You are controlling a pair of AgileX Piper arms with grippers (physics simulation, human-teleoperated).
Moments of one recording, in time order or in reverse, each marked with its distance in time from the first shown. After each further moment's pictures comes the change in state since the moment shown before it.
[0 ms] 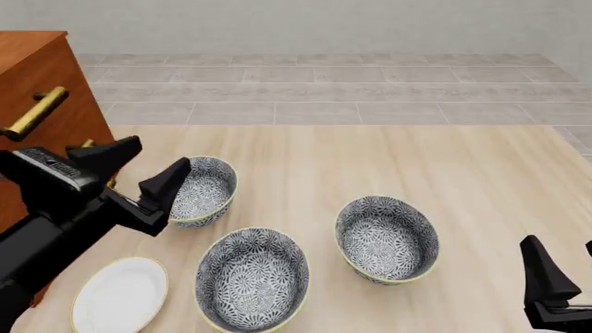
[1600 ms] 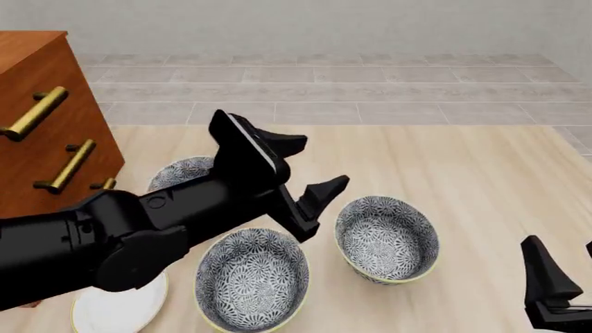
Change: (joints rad) left arm -0.439 0.467 -0.412 0.102 0.060; right arm -0.005 -0.007 0.003 0.001 0.019
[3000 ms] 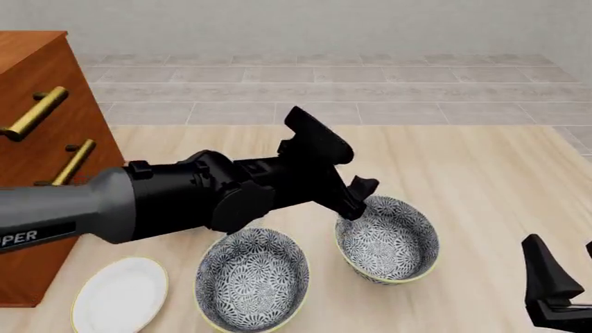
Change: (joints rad) left arm 0.013 0.319 -0.311 0.247 -0.091; right arm -0.006 0.010 0.002 -0.011 0.025
